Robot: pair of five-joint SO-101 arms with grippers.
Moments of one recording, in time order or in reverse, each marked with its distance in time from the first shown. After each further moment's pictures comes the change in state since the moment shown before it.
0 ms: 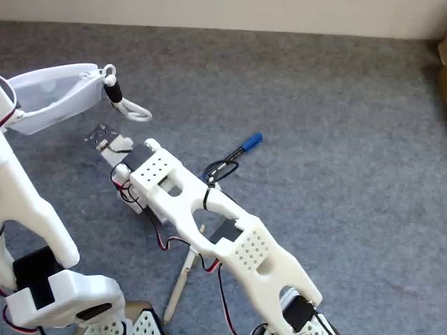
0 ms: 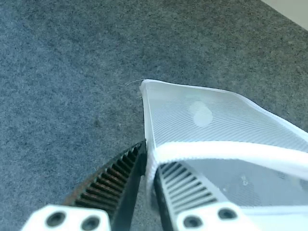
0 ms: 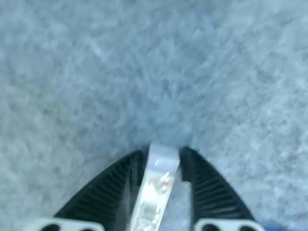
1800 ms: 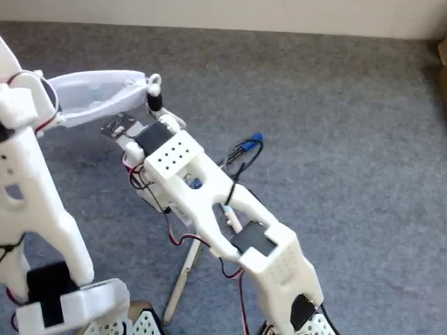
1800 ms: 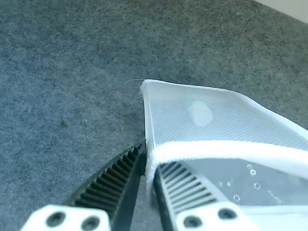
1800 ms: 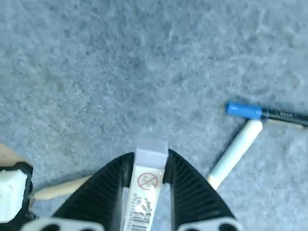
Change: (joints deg) left arm 10.6 -6.8 4.7 1.8 0.0; right arm 3.1 -19.6 4.1 23.5 0.4
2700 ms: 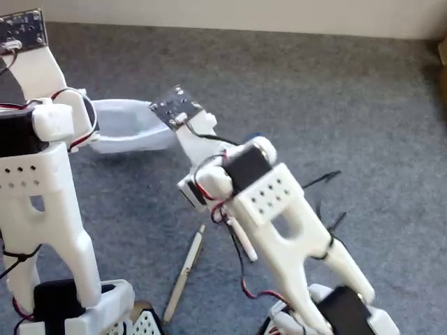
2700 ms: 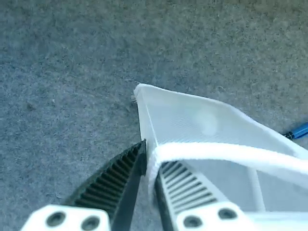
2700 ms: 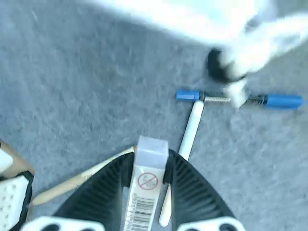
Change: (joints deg) left arm 9.0 -7.7 13.1 0.0 1.7; right arm 7.5 -47.5 37.7 -16.8 0.1
